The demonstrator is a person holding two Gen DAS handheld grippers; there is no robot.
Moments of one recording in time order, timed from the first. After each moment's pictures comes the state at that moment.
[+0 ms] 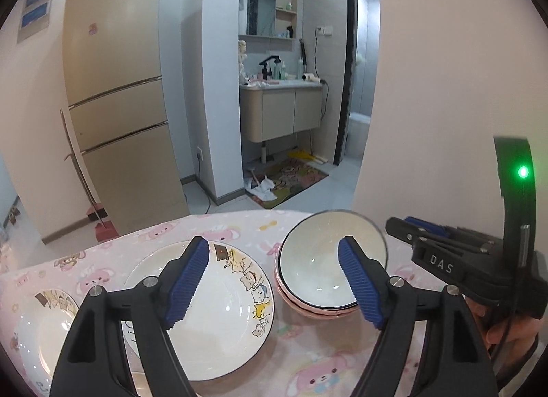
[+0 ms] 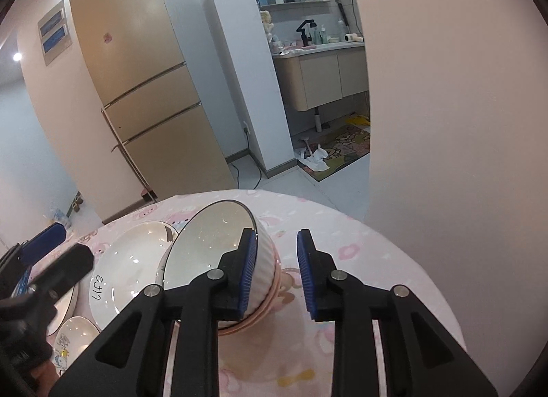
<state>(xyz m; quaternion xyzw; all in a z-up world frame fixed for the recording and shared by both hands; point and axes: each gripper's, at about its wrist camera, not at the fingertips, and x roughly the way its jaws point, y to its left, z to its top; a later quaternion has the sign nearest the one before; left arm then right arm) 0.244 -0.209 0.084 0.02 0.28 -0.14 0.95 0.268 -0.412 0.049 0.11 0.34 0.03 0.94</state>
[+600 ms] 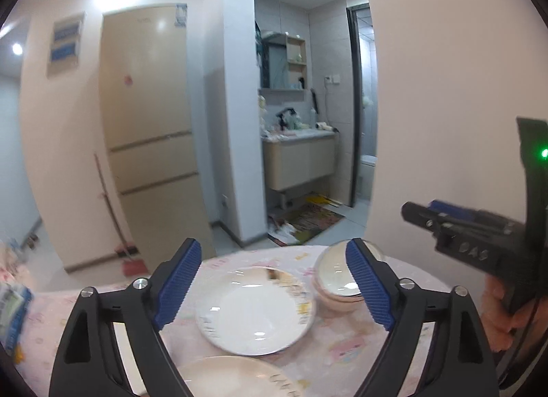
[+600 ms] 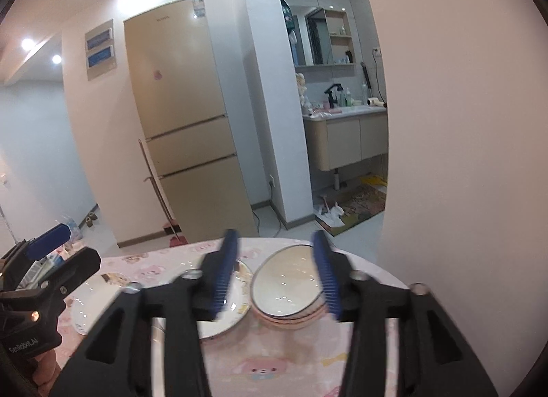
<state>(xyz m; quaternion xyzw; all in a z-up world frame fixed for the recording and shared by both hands) 0.134 -0.134 0.152 0.05 0.17 -0.10 0.98 0.170 -0.340 0.145 0.08 0.21 0.07 0.97</state>
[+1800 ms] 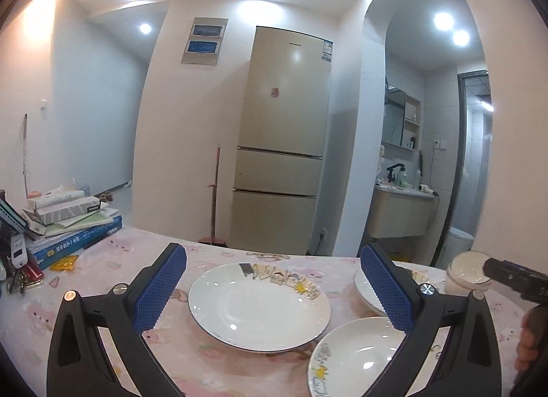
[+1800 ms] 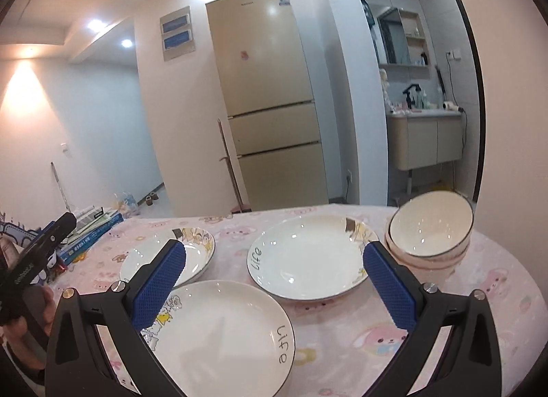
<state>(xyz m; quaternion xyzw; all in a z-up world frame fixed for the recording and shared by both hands) 0.040 0.064 0.038 -0.08 0.07 0.10 0.99 0.141 -0.232 0.053 0.05 0.20 0.22 0.95</state>
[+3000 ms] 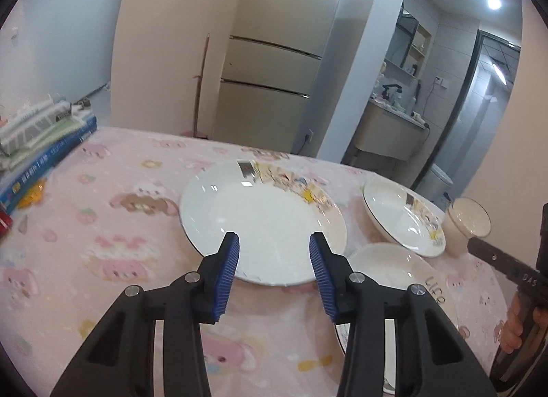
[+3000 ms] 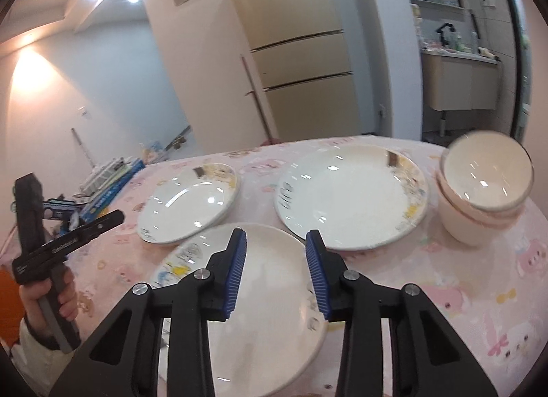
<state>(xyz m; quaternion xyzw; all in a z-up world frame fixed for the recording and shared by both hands) 0.089 0.110 0.012 -0.15 0.30 0.04 0.94 0.173 -0.203 0.042 0.04 0.34 0.30 0.89</state>
